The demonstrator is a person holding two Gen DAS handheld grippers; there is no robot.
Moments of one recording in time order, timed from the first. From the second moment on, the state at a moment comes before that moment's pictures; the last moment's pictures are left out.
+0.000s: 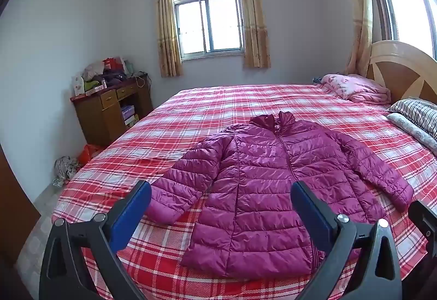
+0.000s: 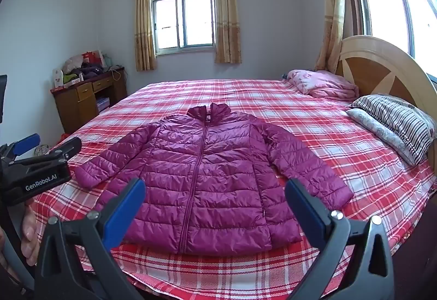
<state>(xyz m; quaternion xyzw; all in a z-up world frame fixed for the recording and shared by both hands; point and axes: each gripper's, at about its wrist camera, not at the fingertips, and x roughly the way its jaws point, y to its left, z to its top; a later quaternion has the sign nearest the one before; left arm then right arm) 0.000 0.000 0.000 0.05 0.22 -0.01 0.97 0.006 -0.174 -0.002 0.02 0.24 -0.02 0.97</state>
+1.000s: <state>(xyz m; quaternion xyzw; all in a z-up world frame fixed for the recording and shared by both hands) 0.001 0.003 0.001 0.04 0.22 -0.01 0.97 0.007 -0.179 -0.007 0.03 0.25 -0.02 0.97</state>
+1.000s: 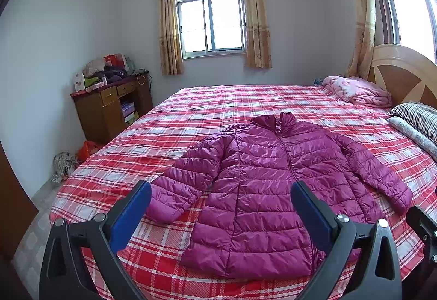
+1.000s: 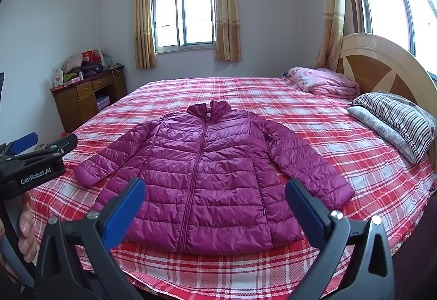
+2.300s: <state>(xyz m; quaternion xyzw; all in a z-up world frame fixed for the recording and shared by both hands) 0.002 0.004 0.001 0.04 0.22 -0.01 0.97 0.009 -0.175 -0.015 0.03 0.26 -0.01 0.97</state>
